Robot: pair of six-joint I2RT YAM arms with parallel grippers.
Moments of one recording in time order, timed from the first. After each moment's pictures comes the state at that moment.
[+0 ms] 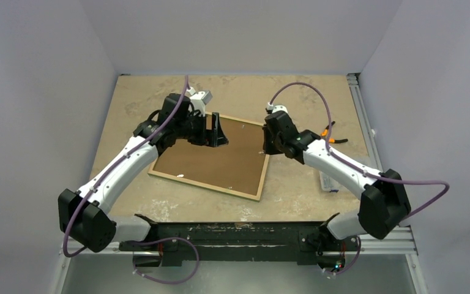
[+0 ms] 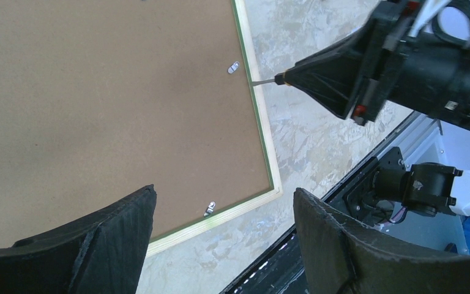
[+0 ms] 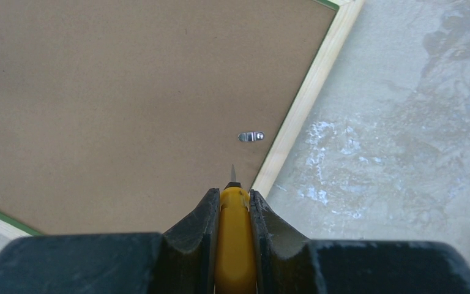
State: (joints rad) left arm -0.48 1.29 1.18 -0.56 0.36 -0.38; right arm 0.63 1.46 1.07 -0.48 0.22 0.43
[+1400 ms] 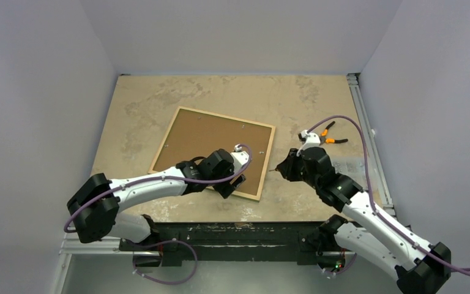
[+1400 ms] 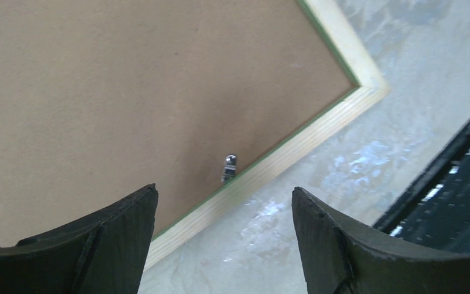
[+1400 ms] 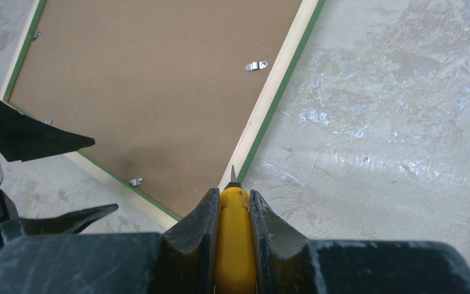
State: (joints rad) left arm -0.97 1.36 0.80 -0.33 -0.08 -0.04; right arm 0.64 0.79 0.59 -0.39 0.14 0.56
